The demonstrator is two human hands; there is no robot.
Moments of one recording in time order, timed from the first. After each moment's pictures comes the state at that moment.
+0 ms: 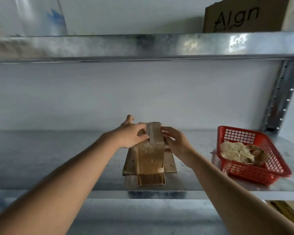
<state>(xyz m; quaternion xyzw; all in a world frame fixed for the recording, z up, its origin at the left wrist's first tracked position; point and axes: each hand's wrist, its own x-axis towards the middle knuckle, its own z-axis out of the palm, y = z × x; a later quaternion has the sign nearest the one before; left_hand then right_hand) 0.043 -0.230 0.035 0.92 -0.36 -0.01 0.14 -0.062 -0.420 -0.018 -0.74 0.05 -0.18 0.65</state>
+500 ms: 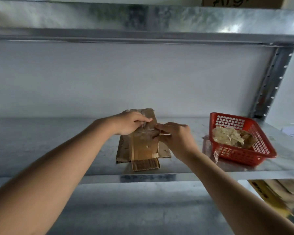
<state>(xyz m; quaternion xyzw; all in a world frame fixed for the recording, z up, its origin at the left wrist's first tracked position) 0.035 -0.238 0.031 0.88 -0.44 -0.04 0.18 -0.111 -0.416 -0.028 -0.88 -0.08 -0.40 0.22</state>
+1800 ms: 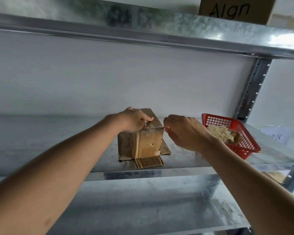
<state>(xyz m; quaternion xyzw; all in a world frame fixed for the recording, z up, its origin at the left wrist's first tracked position) 0.031 -0.244 0.030 0.89 -0.43 -0.05 0.14 -0.148 -0.408 0.027 -0.96 -0.08 -0.26 -0.09</state>
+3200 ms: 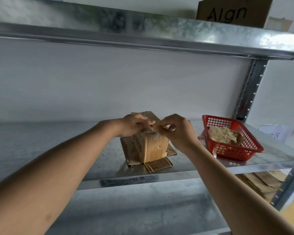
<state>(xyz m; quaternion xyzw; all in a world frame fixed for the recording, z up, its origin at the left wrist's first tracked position) 0.053 -0.226 0.022 0.85 -0.45 -0.13 0.24 -0.122 -0.374 0.011 -0.89 0.08 -0.34 0.28</state>
